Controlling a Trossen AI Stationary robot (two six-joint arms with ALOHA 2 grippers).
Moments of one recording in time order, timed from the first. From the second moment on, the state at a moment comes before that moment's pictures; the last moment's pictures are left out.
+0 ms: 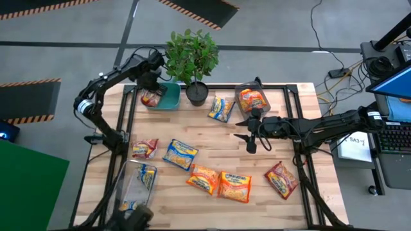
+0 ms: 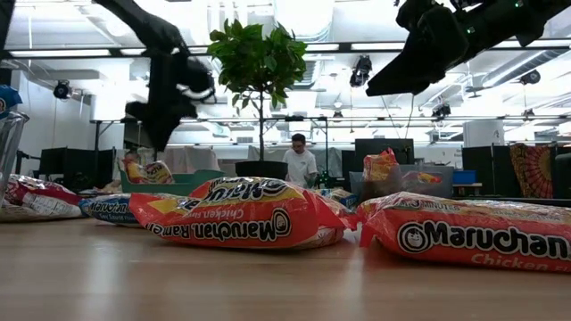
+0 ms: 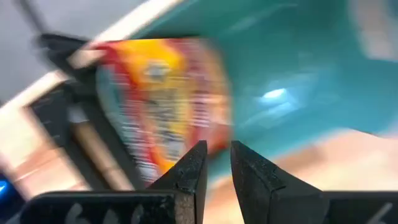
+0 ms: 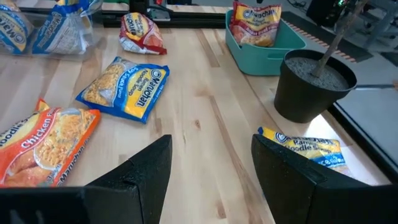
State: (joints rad) left arm 0.93 1.63 1.38 -1.18 -0.14 -0.11; right arm 0.02 1.05 0.57 0.08 0.21 0.00
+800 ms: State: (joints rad) left arm 0.05 1.36 1.13 -0.94 -0.16 -0.41; right arm 0.02 1.05 0.57 0.05 0.21 0.15
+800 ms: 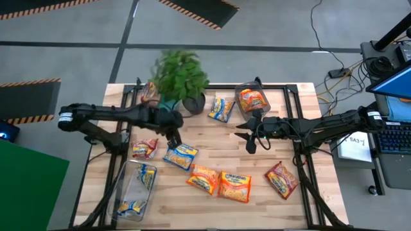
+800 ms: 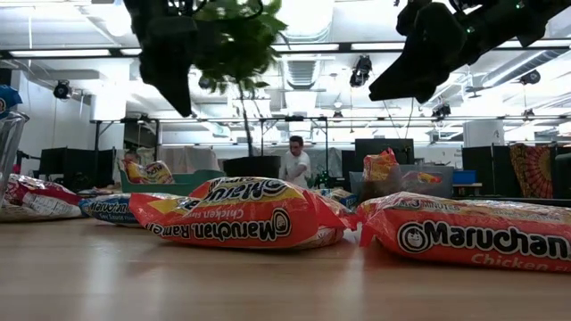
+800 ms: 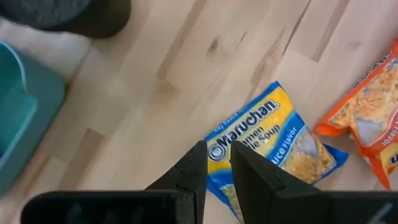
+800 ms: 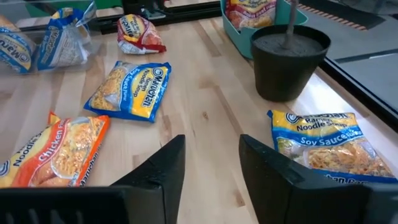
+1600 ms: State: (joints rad) left arm -0.14 1.37 1.09 -0.78 -0.32 -0.43; right arm -0.11 1.32 0.57 0.35 0.26 0.14
